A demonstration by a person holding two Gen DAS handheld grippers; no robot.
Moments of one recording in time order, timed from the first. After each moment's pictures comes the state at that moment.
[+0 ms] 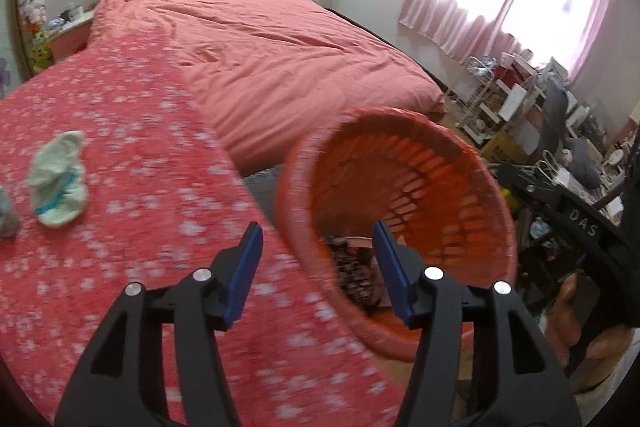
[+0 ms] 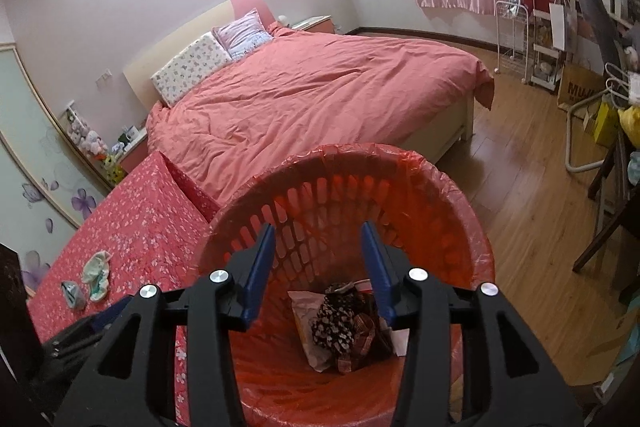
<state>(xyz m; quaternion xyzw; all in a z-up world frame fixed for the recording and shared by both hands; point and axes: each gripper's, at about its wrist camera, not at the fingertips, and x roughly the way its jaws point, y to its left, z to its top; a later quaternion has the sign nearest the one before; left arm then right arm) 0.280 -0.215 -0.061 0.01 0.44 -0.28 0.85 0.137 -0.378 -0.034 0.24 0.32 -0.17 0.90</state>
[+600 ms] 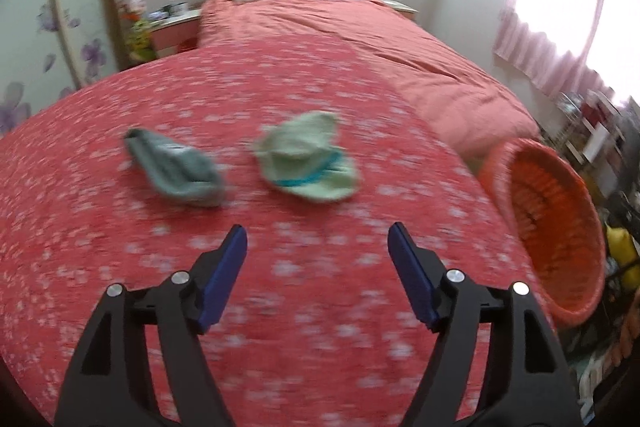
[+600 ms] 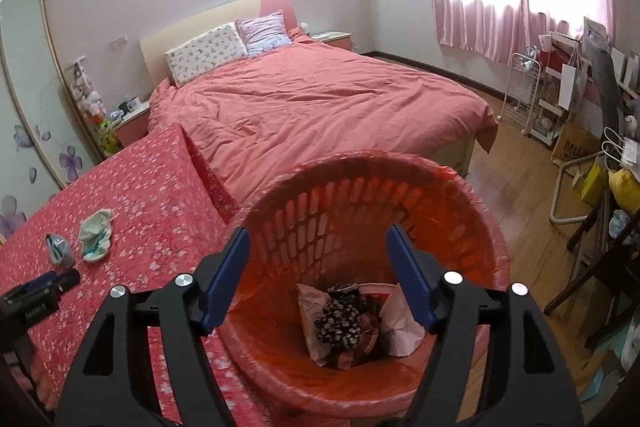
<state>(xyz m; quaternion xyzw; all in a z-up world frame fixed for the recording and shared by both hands) 0.298 -0.048 -0.052 0.01 0.42 -0.11 0.90 0.145 -0.310 -0.022 0.14 0.31 -0.17 0.92</state>
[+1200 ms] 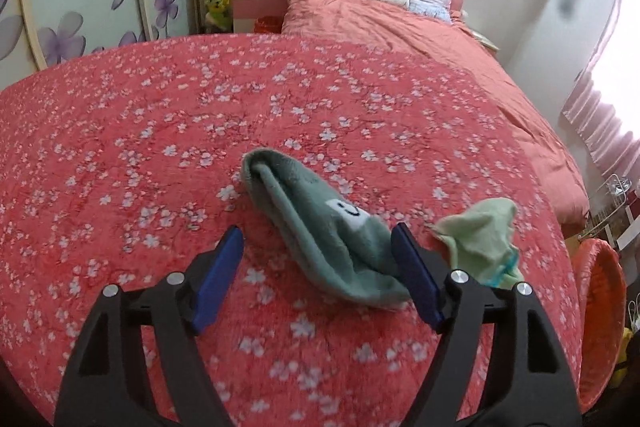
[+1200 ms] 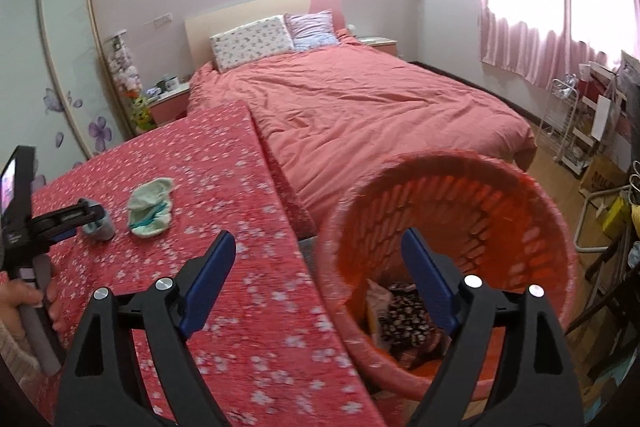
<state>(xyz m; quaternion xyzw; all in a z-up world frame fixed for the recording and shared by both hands) 0.383 0.037 -0.070 -0.08 0.44 0.01 0.89 0.165 -0.231 -0.028 0.10 0.31 -0.11 0.94</state>
